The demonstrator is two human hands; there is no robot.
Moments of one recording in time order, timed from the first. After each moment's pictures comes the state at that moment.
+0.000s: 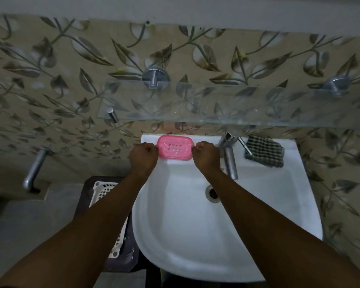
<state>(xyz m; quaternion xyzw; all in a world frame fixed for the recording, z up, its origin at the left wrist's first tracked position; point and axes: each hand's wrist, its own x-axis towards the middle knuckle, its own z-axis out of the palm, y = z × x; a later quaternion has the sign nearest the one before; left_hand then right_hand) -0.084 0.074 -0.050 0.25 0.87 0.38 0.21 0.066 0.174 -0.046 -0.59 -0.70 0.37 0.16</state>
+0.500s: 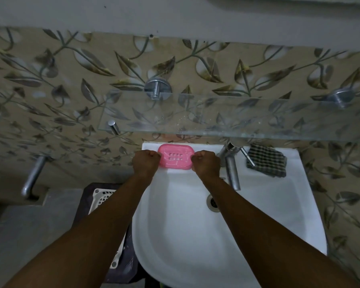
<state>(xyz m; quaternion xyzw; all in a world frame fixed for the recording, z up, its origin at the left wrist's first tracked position) -0.095 0.096 -0.062 0.15 0.86 0.40 0.28 0.054 0.179 -0.054 -0.62 -0.66 0.39 0.15</state>
